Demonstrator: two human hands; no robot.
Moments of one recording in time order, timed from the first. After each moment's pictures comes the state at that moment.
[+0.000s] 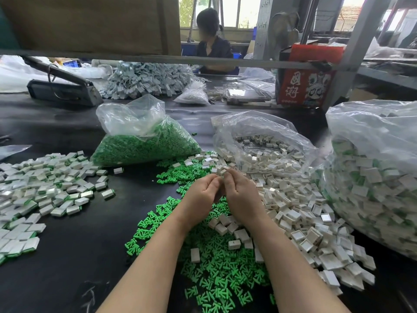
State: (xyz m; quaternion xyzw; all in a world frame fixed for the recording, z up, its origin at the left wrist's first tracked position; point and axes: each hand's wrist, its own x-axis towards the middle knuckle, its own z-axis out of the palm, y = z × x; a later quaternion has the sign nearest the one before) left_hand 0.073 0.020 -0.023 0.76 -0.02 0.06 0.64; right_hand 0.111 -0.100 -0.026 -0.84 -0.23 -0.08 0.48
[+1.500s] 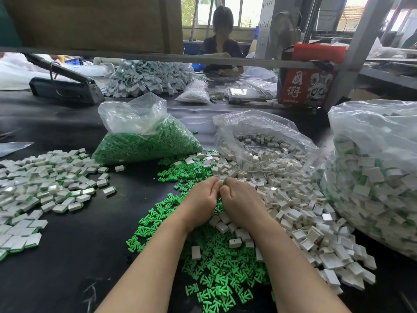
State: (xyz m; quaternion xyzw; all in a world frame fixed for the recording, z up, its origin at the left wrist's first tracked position) left_hand 0.080 0.026 -0.038 0.88 -0.02 0.08 0.47; right_hand 0.112 -0.101 -0.030 -0.92 -0.26 -0.03 0.28
